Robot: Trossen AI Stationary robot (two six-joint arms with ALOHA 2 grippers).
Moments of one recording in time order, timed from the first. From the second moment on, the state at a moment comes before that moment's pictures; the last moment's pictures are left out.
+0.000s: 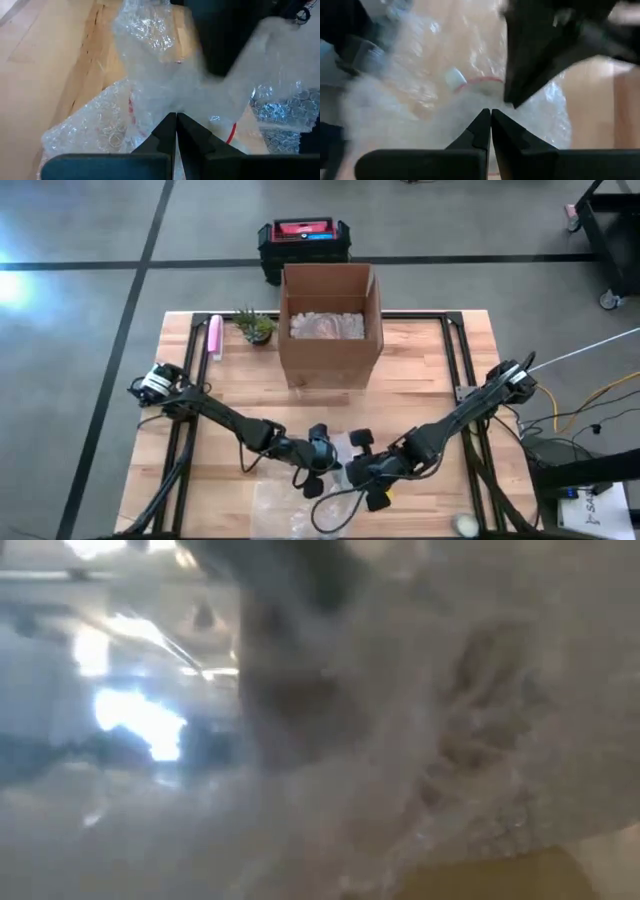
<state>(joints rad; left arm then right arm) -0.41 1.82 1.14 0.15 -0.17 -0.38 0.54 1.85 1.39 -0.60 0.23 0.23</state>
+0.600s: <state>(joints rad) -0.42 1.68 1.13 0.07 -0.17 -0.38 0.53 1.91 1.33 -0.58 0.23 0.27</state>
